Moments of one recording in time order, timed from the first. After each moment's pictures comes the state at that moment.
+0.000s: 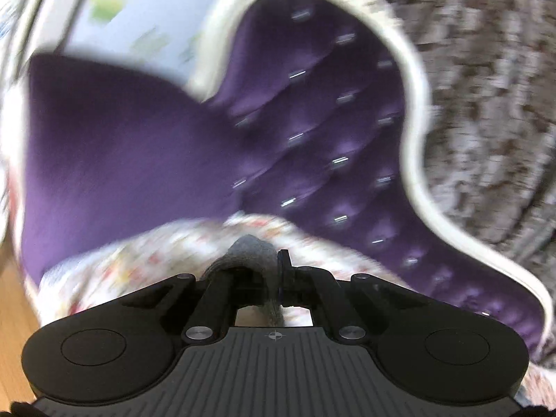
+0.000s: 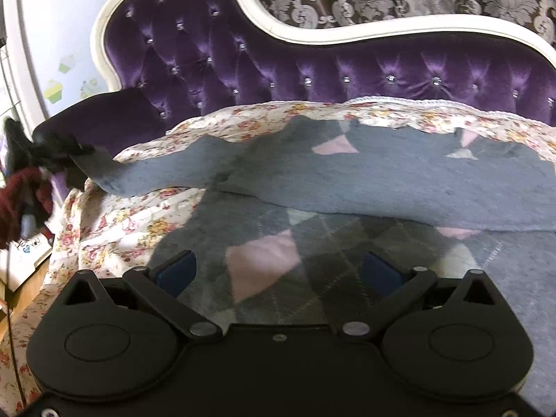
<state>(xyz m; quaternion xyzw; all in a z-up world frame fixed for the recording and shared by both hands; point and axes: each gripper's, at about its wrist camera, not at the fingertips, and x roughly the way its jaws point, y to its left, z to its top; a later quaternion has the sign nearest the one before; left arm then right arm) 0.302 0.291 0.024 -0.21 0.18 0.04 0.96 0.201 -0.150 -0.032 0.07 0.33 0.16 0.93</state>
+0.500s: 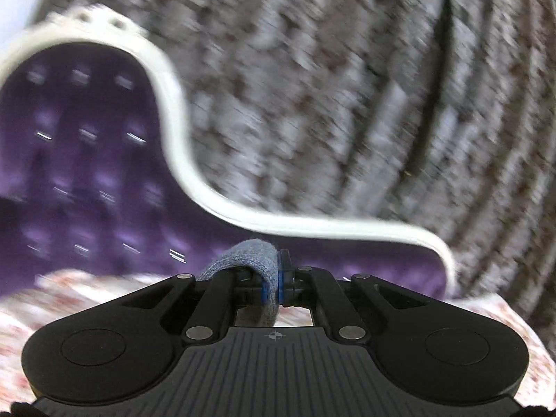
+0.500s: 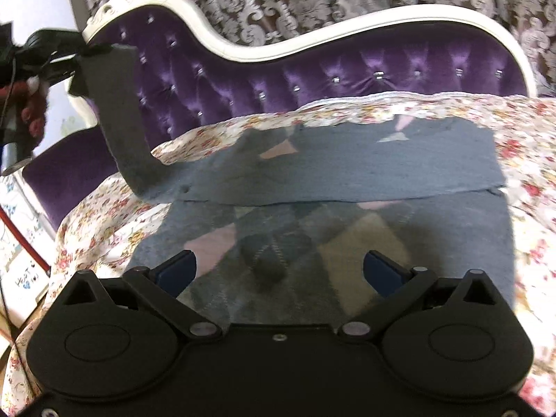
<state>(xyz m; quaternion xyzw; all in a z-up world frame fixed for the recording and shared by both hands) 0.320 0.051 0.103 -0.08 0.15 -0.18 0.97 0.166 -0.216 -0.028 0.13 0.32 0.12 0.93</state>
